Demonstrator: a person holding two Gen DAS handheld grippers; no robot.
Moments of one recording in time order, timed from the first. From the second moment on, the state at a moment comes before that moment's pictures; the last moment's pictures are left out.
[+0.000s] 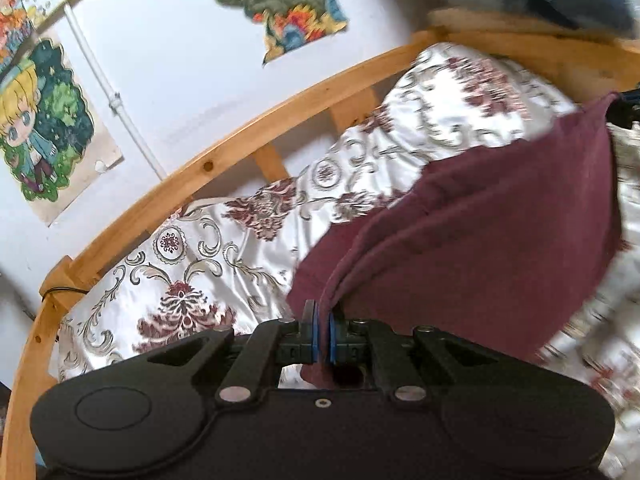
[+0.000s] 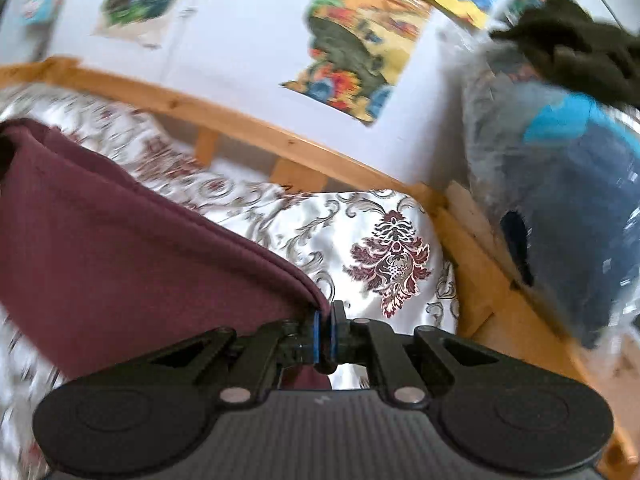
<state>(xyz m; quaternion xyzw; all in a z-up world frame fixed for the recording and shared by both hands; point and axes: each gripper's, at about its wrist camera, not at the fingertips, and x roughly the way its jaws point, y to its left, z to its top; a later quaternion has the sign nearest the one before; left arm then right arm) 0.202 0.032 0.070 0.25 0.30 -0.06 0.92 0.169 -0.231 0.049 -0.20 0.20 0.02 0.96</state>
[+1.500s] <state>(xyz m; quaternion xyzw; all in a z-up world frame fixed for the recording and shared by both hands) 0.356 0.111 0.004 0.00 0.33 0.11 0.94 0.307 -0.274 -0.041 -0.08 0.21 -0.02 0.97</state>
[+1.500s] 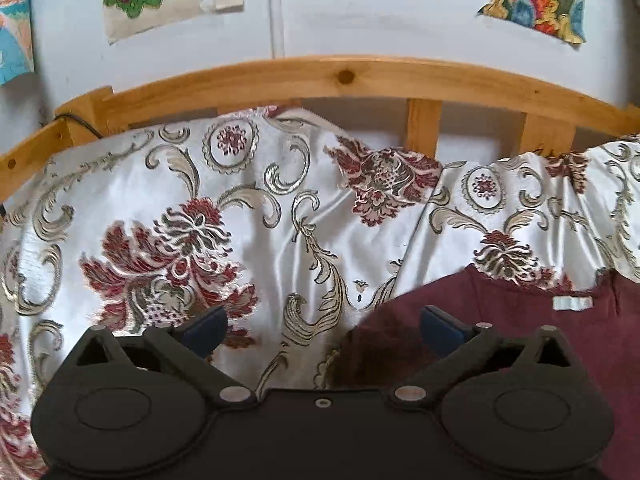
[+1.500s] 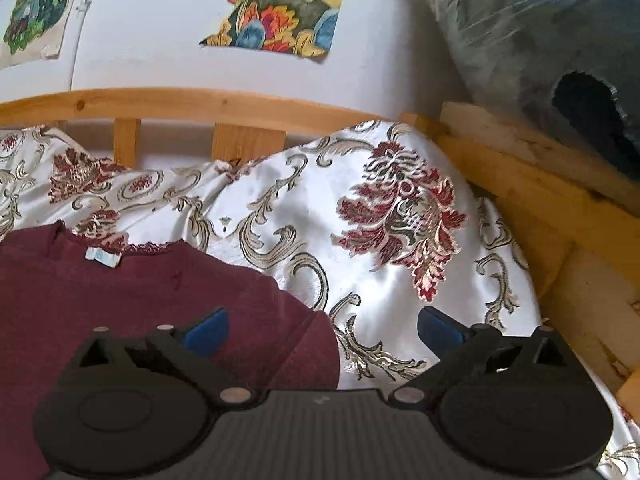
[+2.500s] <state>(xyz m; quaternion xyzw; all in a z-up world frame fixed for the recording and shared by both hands) 0.195 0.109 -0.033 0.00 0.27 0.03 0.96 0.141 -0.216 -0.011 -0.05 0.12 -0.02 0.99</state>
